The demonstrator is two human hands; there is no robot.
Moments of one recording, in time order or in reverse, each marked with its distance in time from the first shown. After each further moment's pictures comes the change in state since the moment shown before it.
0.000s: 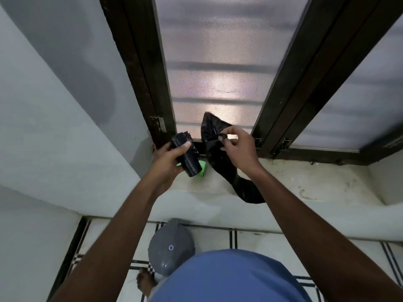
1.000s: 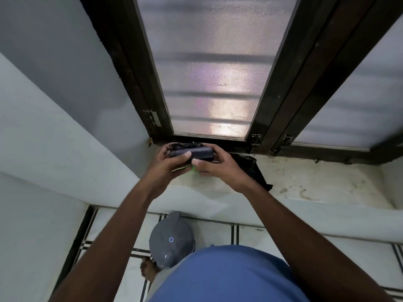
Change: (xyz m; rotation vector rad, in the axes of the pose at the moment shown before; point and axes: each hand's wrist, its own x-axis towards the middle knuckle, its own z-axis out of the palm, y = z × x) left_hand -0.005 -0.029 0.007 0.030 0.022 -0.057; right_hand -0.038 0.029 0.012 0.446 -0.501 0.320
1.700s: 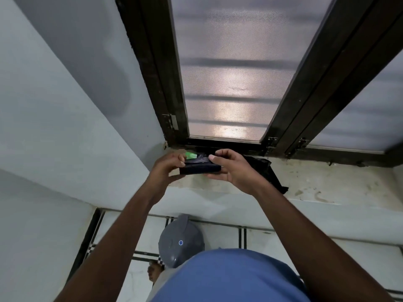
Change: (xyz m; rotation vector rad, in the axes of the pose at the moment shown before) left_hand -0.011 0.017 -0.056 0.139 -0.030 0.046; right_hand 0.012 -0.010 0.029 0.274 0.067 0.200
